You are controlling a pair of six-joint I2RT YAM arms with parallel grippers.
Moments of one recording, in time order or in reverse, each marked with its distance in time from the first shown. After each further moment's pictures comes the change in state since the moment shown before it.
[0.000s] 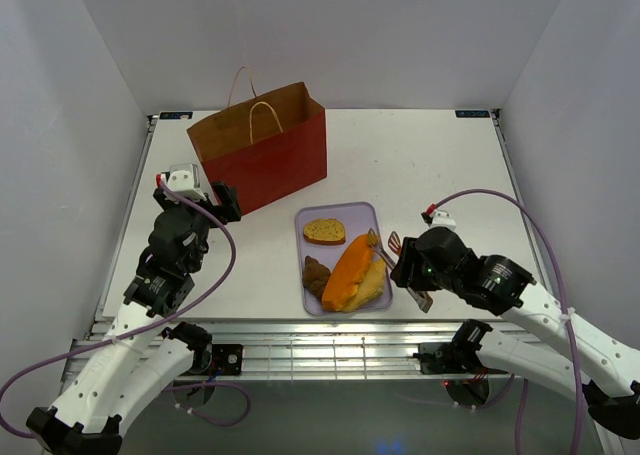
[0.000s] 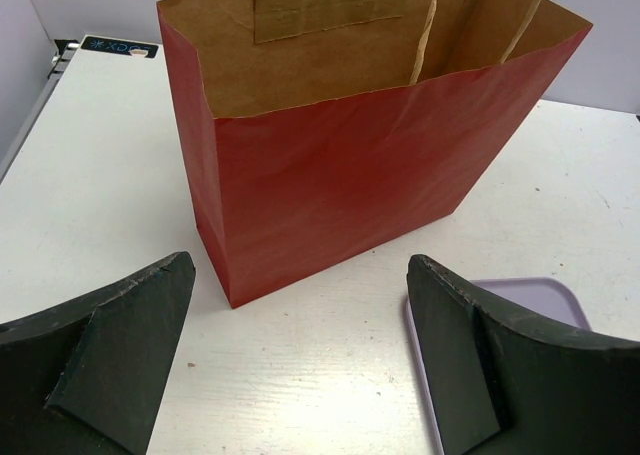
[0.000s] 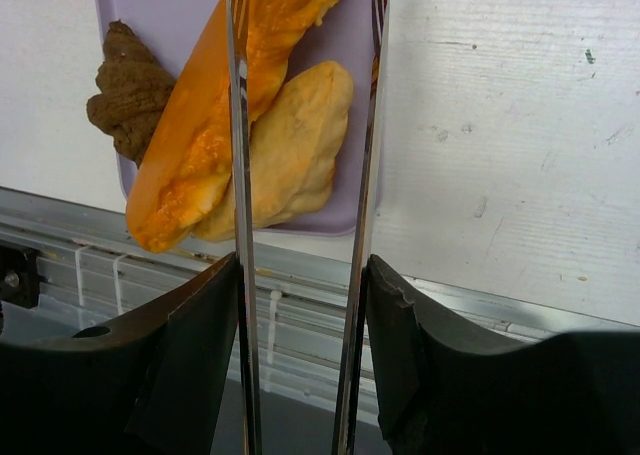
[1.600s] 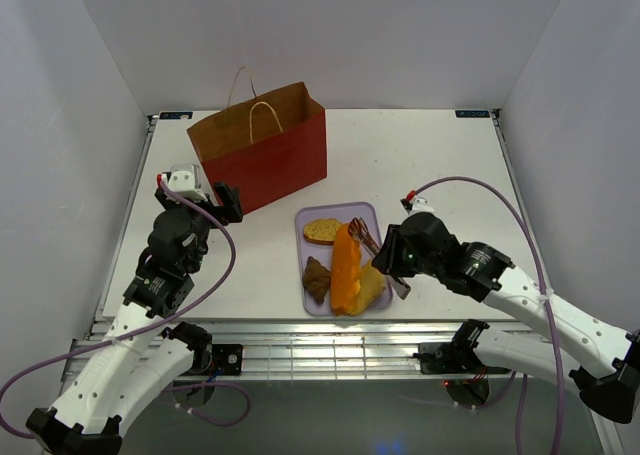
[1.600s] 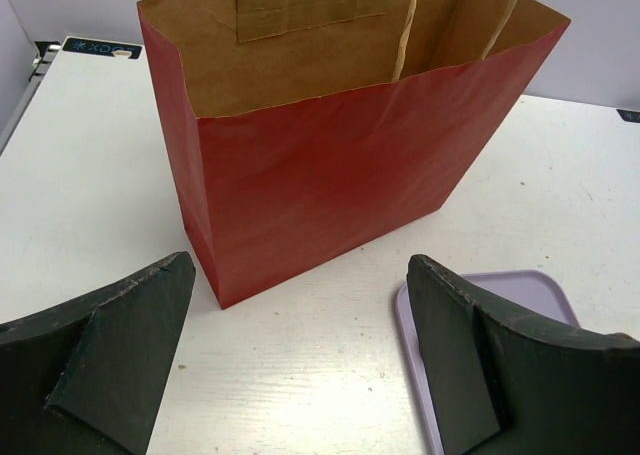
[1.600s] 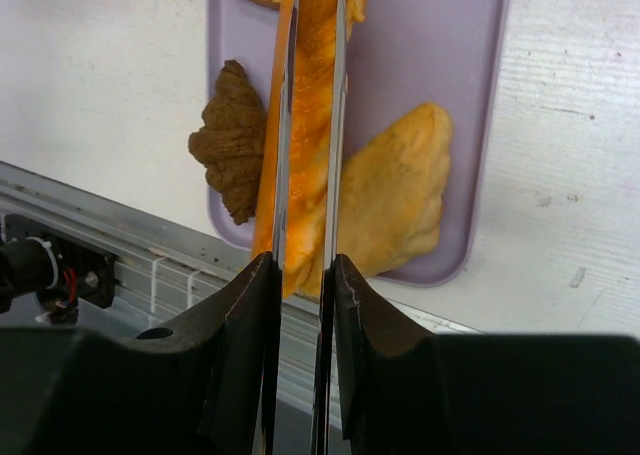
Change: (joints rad) left arm 0.000 -0.005 0.000 0.000 0.033 -0.003; right arm 0.000 0.140 0.018 0.203 -0.089 0.000
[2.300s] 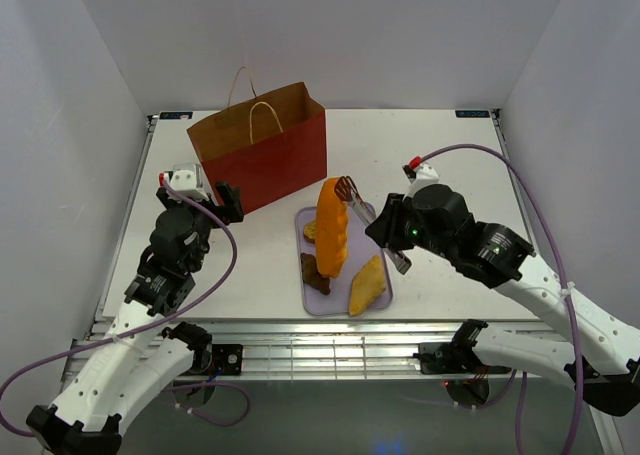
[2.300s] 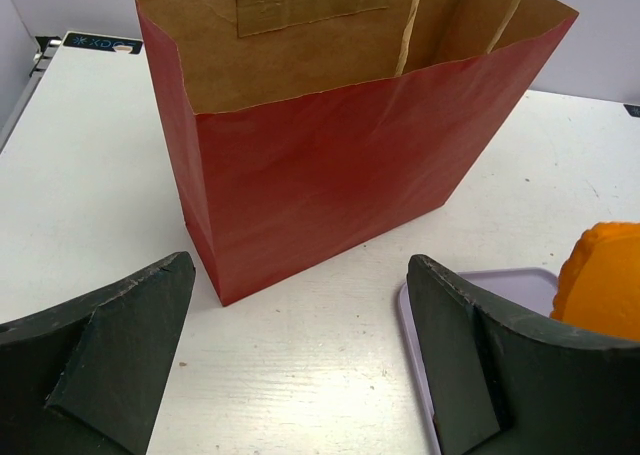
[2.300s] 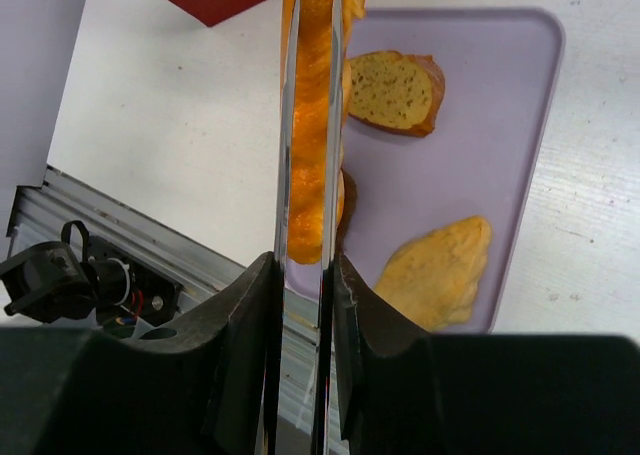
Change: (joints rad) left arm -0.004 0.012 0.000 0.000 -0.008 0.000; right arm 0.000 0.062 0.283 -0.003 0.004 -0.126
